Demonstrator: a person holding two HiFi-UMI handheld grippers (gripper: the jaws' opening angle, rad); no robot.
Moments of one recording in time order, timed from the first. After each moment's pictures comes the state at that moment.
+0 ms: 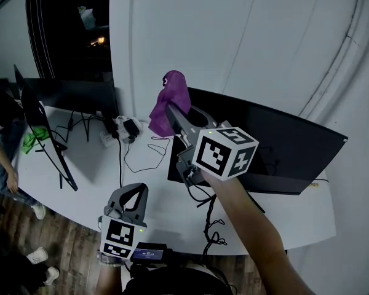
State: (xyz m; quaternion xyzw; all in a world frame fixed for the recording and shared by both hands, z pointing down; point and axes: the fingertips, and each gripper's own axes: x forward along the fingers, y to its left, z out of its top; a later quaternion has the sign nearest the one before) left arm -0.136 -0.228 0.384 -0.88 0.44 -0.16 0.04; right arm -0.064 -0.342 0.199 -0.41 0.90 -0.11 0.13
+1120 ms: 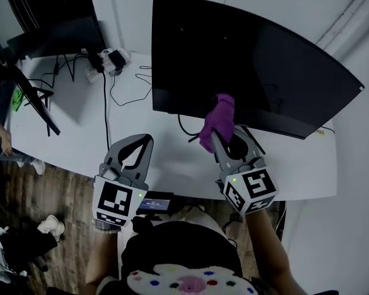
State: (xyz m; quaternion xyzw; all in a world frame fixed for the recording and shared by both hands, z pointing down) left arm -0.061 -0.181 0.406 -0.90 0.39 -0.17 0.03; right arm 0.088 -0.183 0.395 -0.54 0.83 -0.06 -0.07
